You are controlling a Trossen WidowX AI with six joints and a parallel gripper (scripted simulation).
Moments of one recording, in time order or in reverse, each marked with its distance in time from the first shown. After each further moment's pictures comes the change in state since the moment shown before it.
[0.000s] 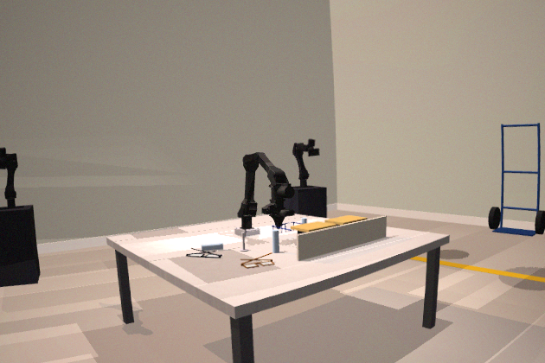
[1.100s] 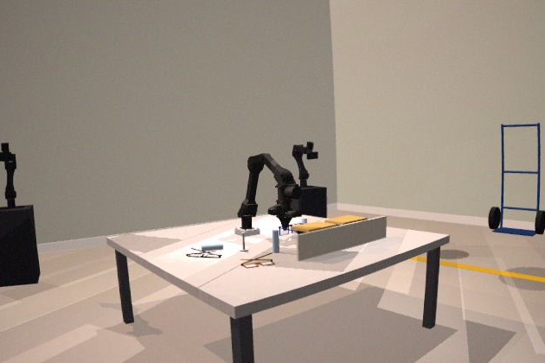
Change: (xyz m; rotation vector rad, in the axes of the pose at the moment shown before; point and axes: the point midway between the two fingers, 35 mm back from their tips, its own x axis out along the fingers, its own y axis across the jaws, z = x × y) arm -0.001 0.050 0.000 0.000 0.000 0.001
